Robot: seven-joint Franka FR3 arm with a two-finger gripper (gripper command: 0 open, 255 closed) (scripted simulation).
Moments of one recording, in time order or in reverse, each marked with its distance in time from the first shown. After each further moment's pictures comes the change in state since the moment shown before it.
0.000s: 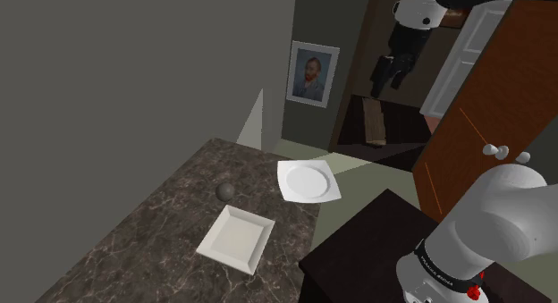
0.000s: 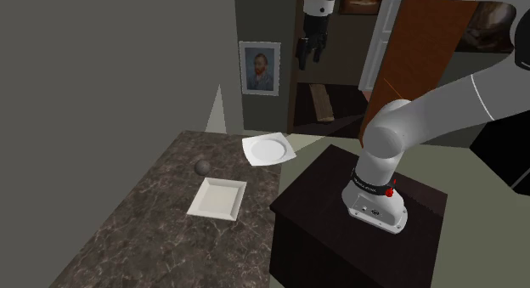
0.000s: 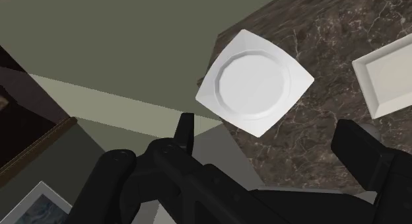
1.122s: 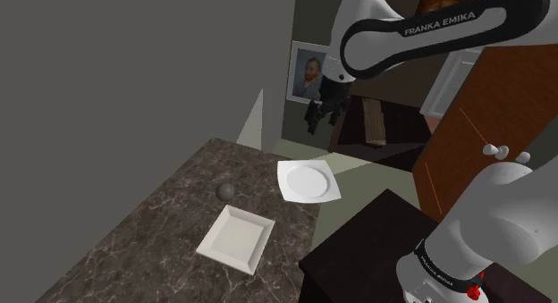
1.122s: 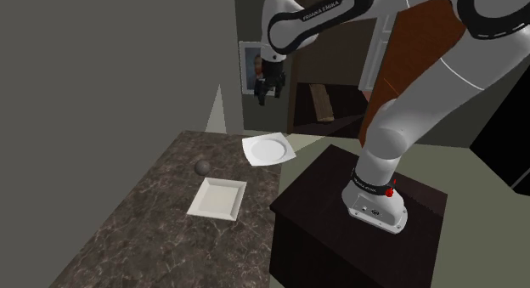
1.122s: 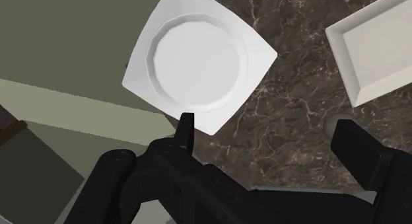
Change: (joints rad) arm 0.090 0.348 0.099 -0.096 0.129 0.429 0.143
